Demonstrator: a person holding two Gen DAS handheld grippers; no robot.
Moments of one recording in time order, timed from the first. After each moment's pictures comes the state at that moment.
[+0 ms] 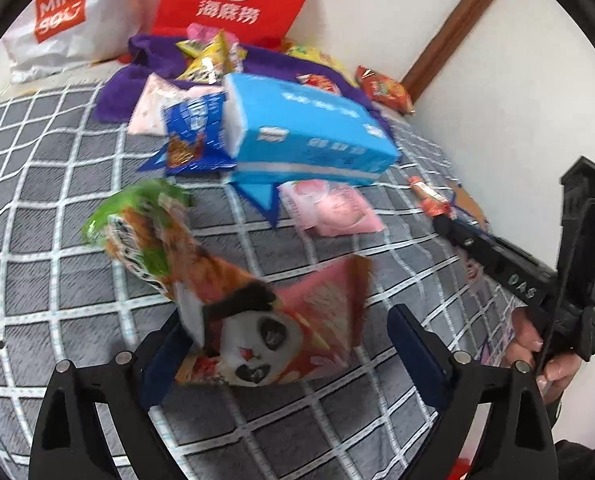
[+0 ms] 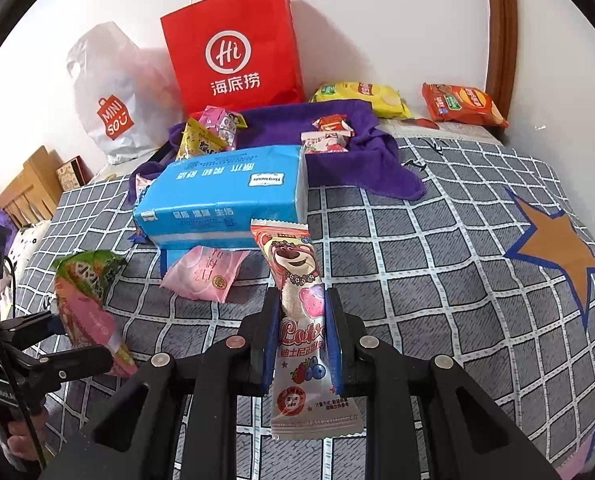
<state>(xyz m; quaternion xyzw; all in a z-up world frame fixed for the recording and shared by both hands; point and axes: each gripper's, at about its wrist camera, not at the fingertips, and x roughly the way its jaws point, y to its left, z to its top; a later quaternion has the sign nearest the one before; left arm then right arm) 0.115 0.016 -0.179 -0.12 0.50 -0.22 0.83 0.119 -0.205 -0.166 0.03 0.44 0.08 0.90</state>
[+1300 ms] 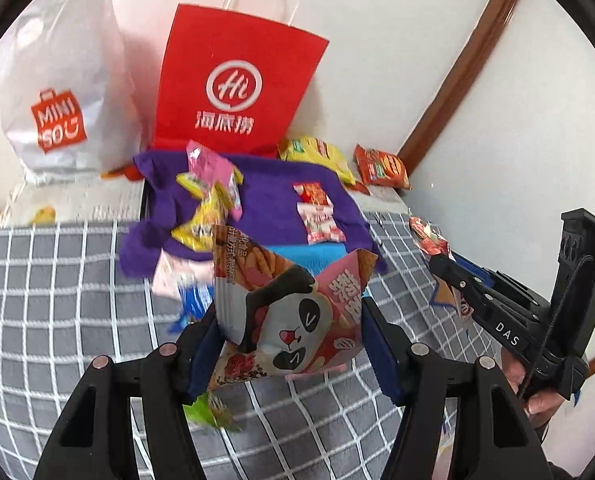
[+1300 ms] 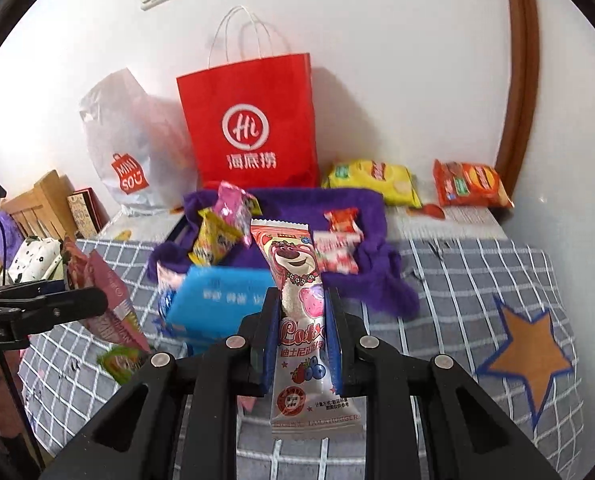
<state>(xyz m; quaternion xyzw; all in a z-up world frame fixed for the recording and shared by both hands) 0.182 0.035 -0.056 -0.12 0.43 -0.19 0.87 0.177 -0.196 -0.066 0.01 0.38 0.10 0.92</state>
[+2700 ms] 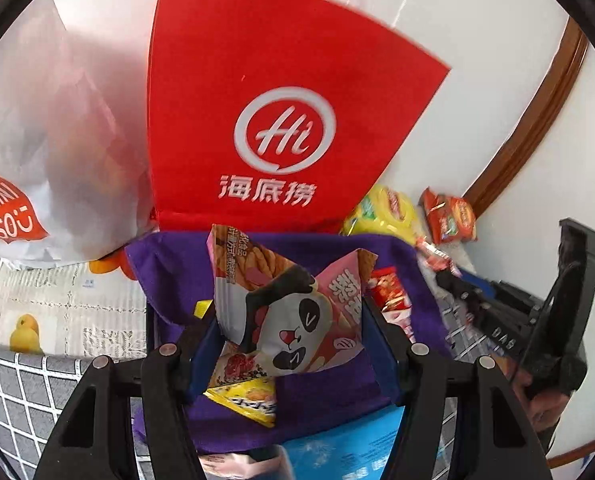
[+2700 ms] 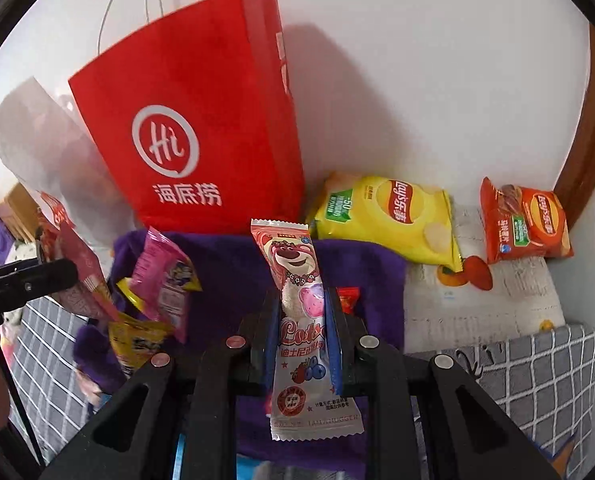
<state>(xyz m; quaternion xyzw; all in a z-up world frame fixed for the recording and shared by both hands) 0.366 0.038 -0.085 -0.11 0.45 -0.13 0.88 0.396 -0.200 -0.115 0.00 0.43 0.12 0.89</state>
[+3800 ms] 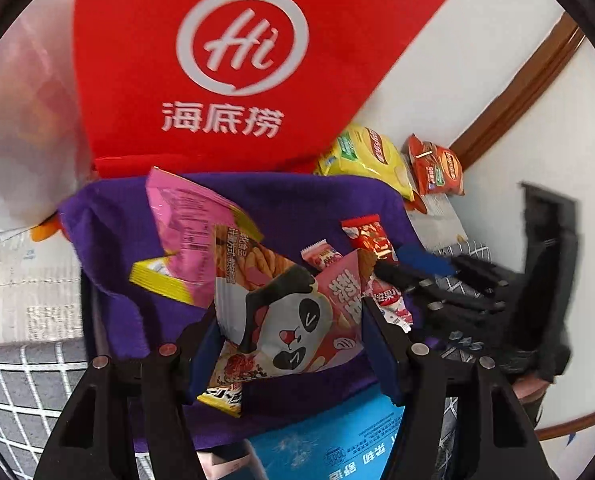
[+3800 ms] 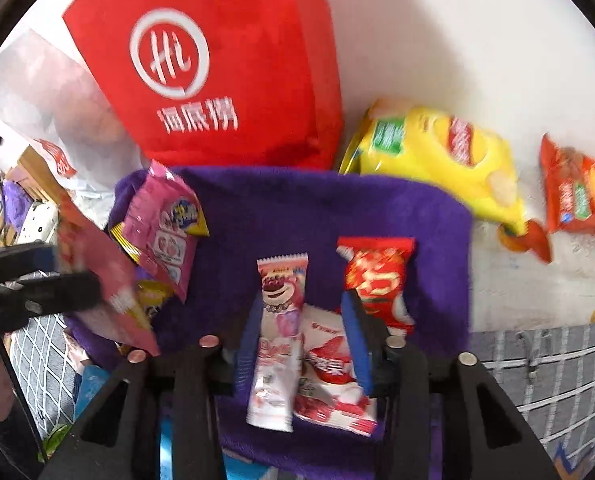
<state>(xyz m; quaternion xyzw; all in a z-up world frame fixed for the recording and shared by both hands) 0.383 0.009 -0.127 -0.11 0.52 -0.19 0.82 0.408 -0.181 -0.164 -0.01 0.51 0.17 0.85</state>
